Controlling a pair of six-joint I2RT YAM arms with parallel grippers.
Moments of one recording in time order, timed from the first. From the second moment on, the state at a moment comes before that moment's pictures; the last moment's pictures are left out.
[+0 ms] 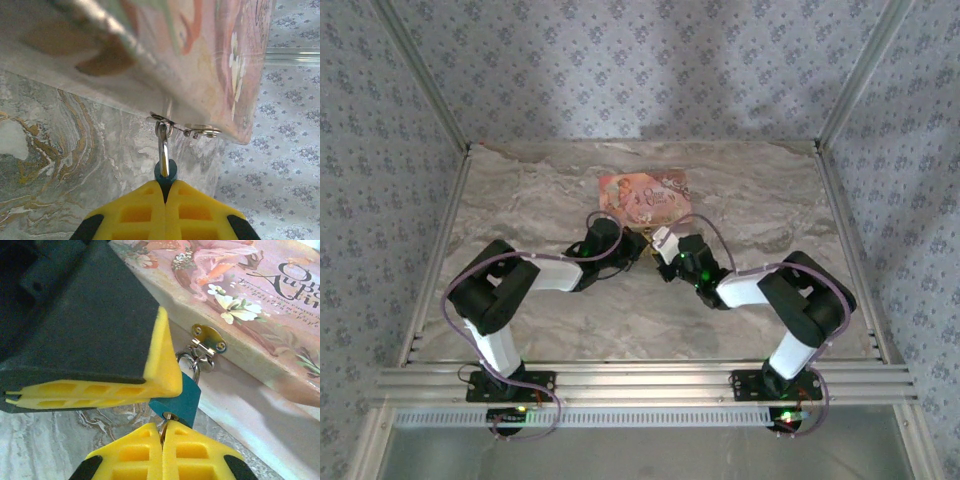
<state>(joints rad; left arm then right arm) -0.70 1.78 0.76 0.54 0.19 -1.44 0.68 1.66 0.56 0.65 -0.02 -0.18</state>
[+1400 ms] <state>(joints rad) -0.64 1.60 0.68 0.31 0.23 -1.38 0.59 1.71 0.51 0.80 -0.15 0.20</state>
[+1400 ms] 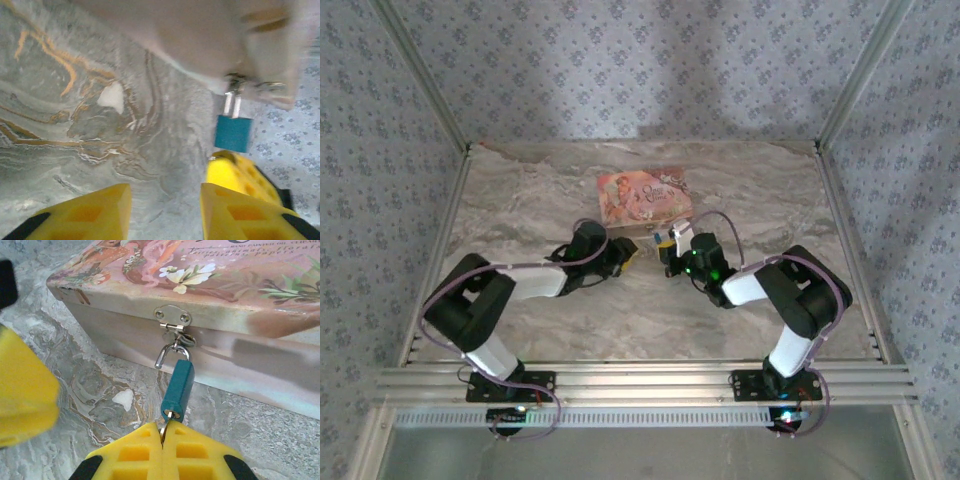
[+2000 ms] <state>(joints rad) -0.41 1.33 0.79 -0.14 0.11 -1.03 0.53 1.76 0.47 0.94 -0.29 0.74</state>
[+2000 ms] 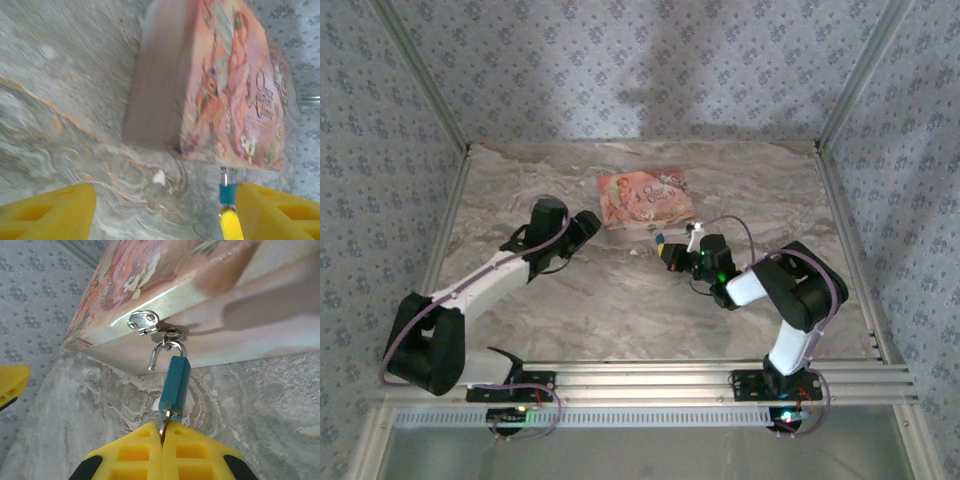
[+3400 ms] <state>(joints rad) -0.37 1.83 1.23 -0.36 0.33 -0.70 0.37 1.66 0.50 0.73 -0.54 0.72</state>
